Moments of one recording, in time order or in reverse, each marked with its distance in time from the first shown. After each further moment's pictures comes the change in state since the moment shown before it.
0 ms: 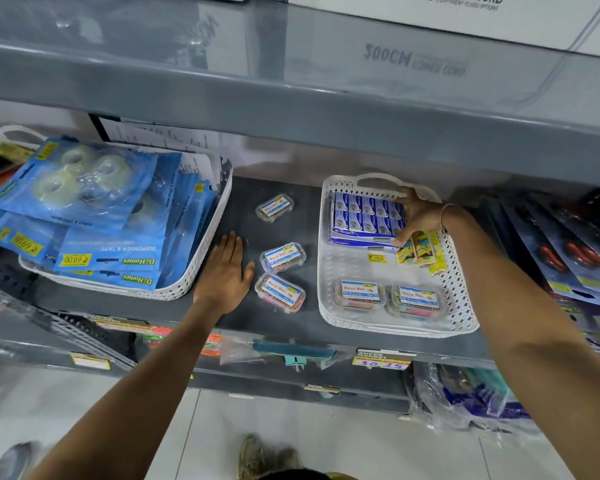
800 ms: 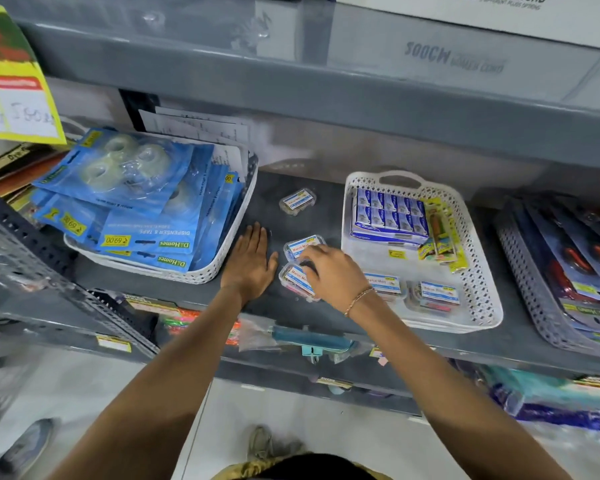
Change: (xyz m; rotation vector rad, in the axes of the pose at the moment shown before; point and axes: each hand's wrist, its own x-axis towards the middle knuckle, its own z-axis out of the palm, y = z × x) left_hand -0.003 0.002 -0.005 -0.035 -0.059 0.000; right_hand -0.104 -0.154 0.161 -0.198 0.310 -0.465
